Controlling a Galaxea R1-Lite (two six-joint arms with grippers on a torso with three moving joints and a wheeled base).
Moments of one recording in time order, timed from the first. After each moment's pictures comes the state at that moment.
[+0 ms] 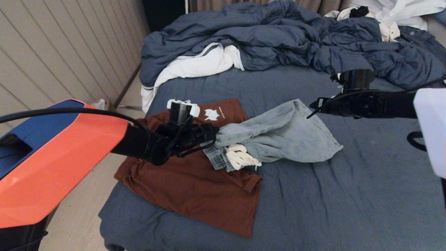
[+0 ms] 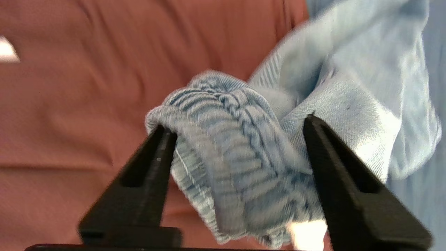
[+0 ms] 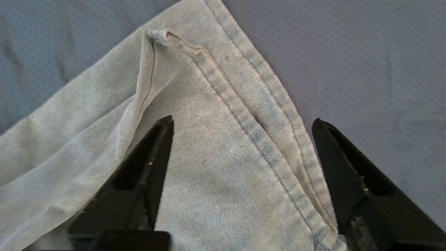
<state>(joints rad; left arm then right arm) -0.56 2.23 -1.47 -0.42 0.06 -0.52 -0.08 2.28 -1.94 0.01 -0.06 0.12</state>
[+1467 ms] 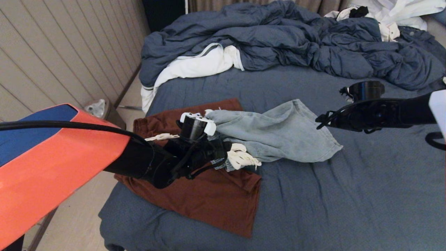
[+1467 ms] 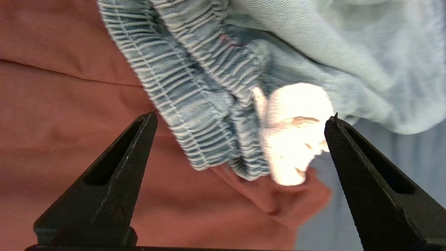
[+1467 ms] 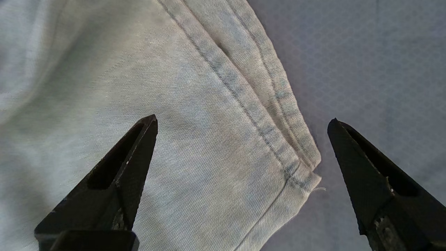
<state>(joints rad) -0.70 2.14 -1.28 -0.45 0.21 -0.58 -0.13 2.21 -1.71 0.01 -0.03 0.14</state>
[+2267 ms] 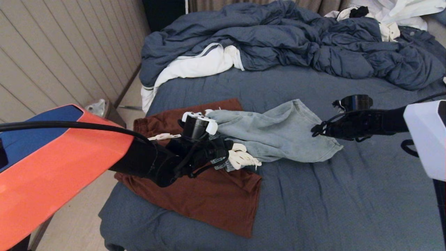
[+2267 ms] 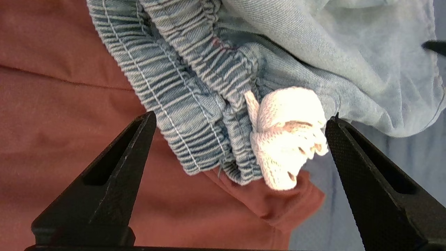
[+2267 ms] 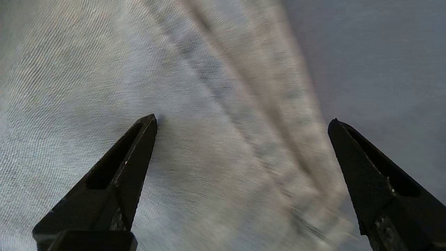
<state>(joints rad) -0.70 2.16 -1.31 -0.44 0.20 -0.58 -0.17 2.40 -1.88 0.08 0.03 0.13</state>
